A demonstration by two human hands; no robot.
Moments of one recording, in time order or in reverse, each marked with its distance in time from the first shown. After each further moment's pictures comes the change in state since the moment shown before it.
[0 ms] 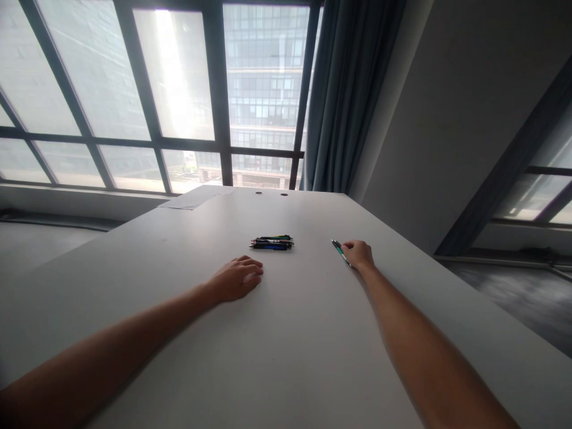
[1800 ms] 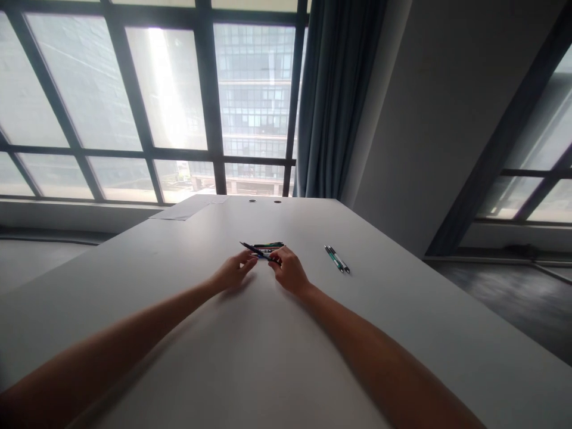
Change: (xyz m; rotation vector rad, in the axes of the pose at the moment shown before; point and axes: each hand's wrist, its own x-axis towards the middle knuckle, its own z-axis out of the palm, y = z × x) left_hand 0.039 -0.026 0.013 -0.432 0.213 -0.267; right_hand -0.108 -0.155 0.016 0.509 -0.066 -0.662
